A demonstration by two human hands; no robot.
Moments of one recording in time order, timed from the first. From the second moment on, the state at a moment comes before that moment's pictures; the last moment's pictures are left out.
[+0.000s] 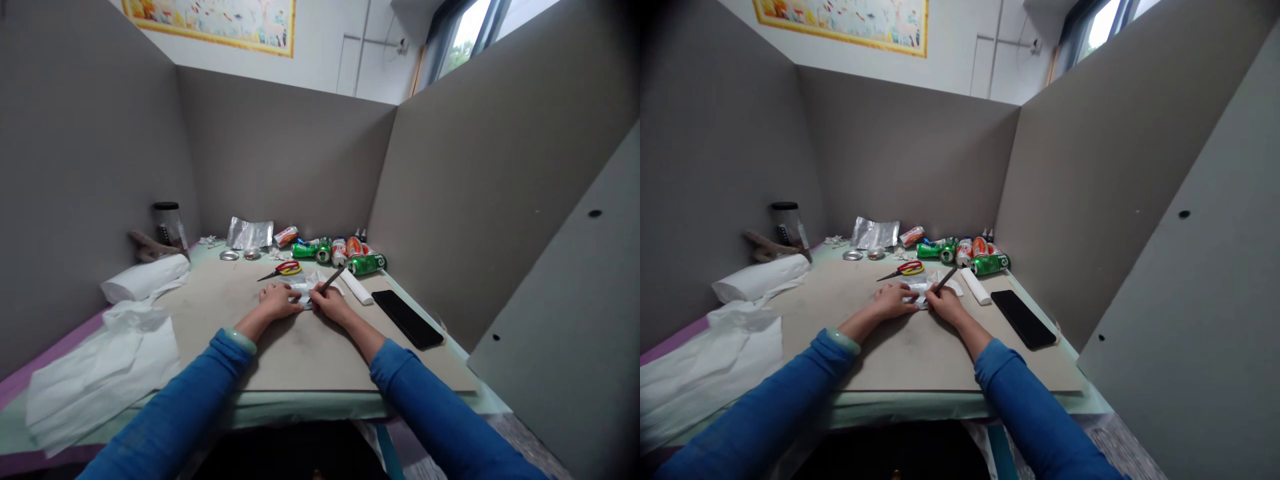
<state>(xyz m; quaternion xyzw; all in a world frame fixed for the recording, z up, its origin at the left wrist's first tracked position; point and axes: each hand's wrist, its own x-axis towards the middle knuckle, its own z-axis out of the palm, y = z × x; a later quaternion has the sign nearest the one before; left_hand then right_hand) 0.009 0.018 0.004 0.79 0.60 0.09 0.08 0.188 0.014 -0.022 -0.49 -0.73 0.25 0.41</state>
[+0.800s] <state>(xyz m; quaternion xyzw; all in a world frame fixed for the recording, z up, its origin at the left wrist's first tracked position) 0.008 0.011 0.004 0.81 0.58 0.11 0.04 0.236 0.025 -0.009 -0.61 -0.72 -0.04 0.33</state>
